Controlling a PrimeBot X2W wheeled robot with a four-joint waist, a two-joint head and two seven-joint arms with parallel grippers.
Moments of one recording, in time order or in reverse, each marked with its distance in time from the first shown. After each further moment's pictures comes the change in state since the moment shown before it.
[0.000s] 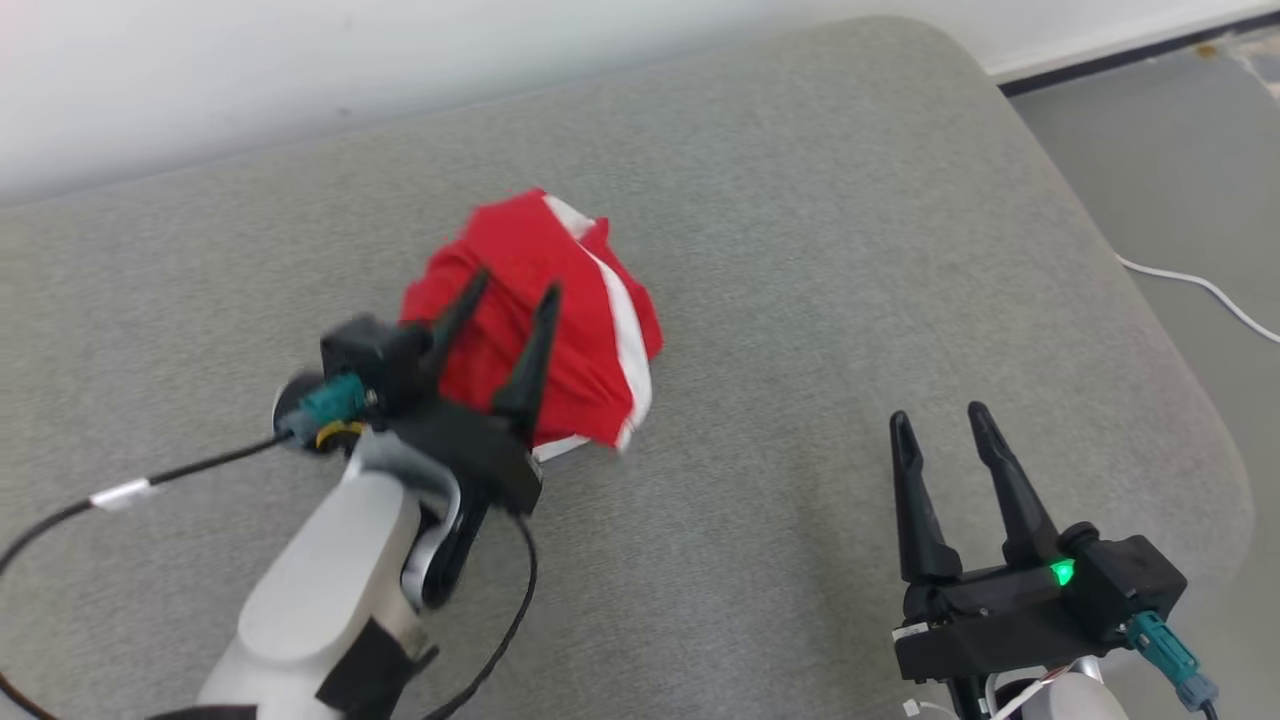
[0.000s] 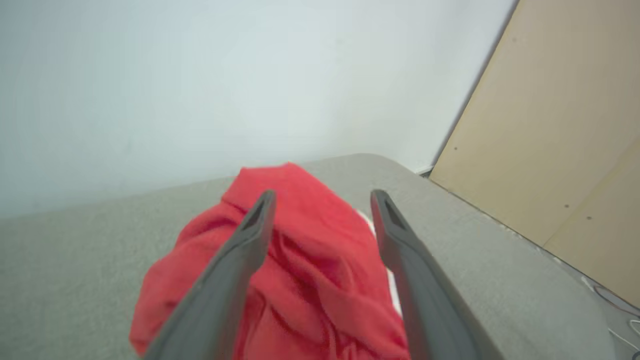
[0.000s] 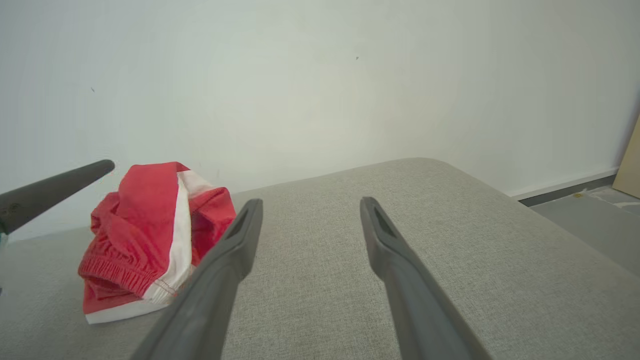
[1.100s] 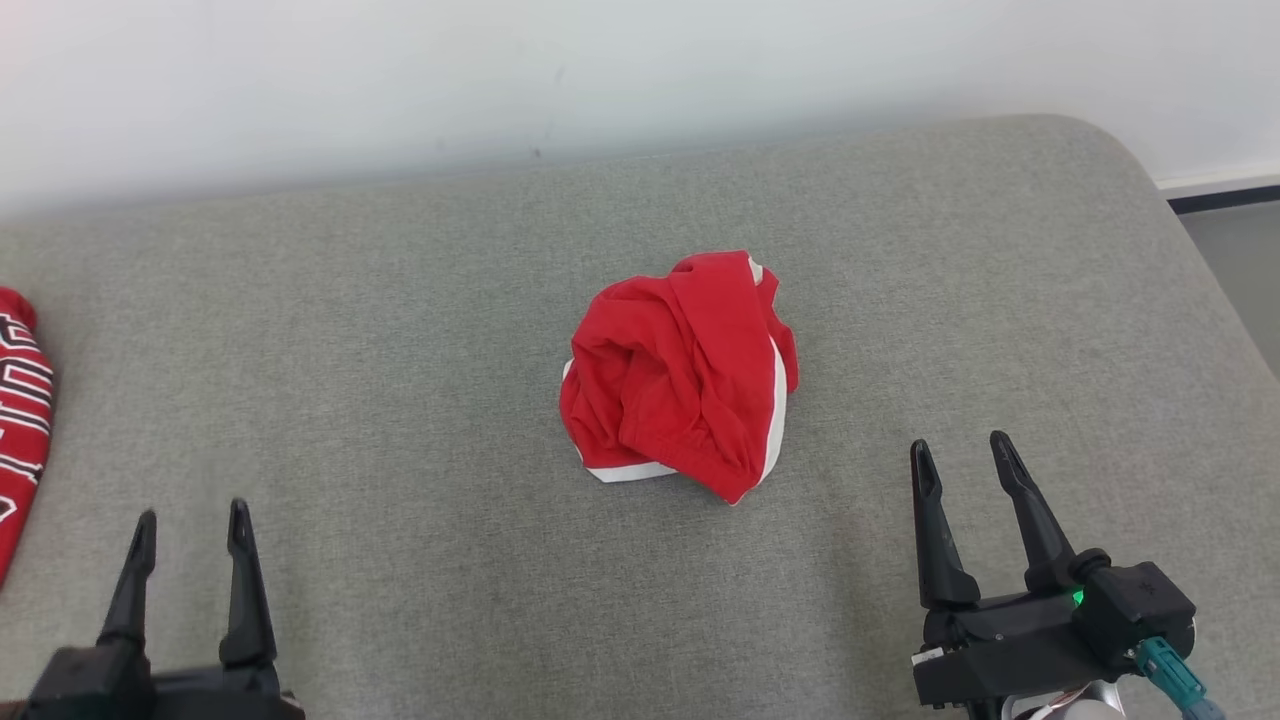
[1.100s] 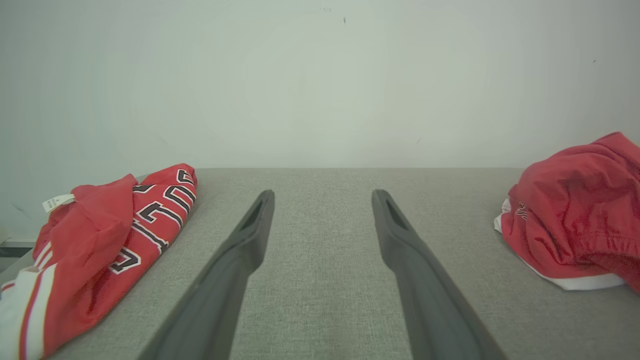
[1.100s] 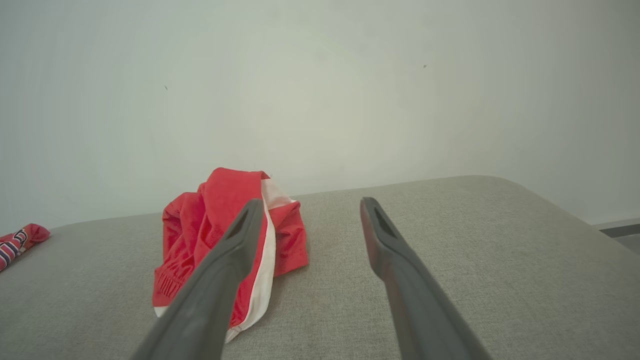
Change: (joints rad) left arm 0.629 0.006 0.603 -0.461 0.381 0.058 -0.040; right arm 0.046 0.000 -0.037 -0.002 -0.047 0.000 0.000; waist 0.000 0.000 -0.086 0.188
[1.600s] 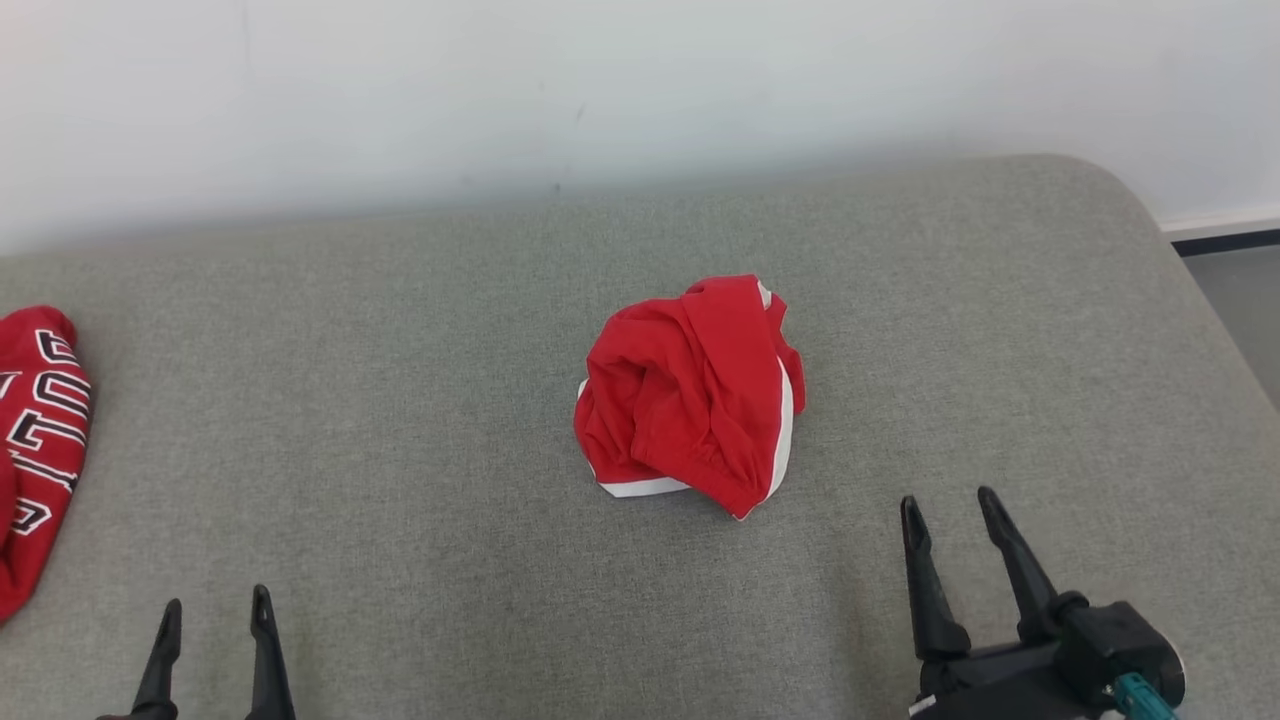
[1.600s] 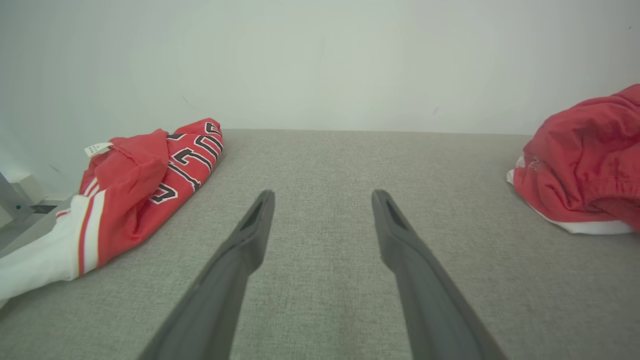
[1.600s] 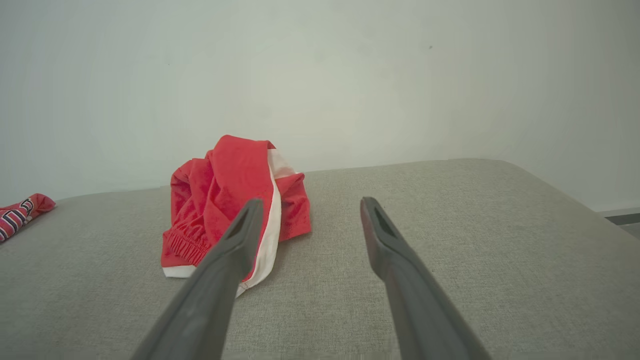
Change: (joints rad) left arm 0.106 -0.101 0.095 0.037 0.110 -0.038 0.000; right arm 0.049 0.000 -0.007 0.052 -0.032 0.000 0.000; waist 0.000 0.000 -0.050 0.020
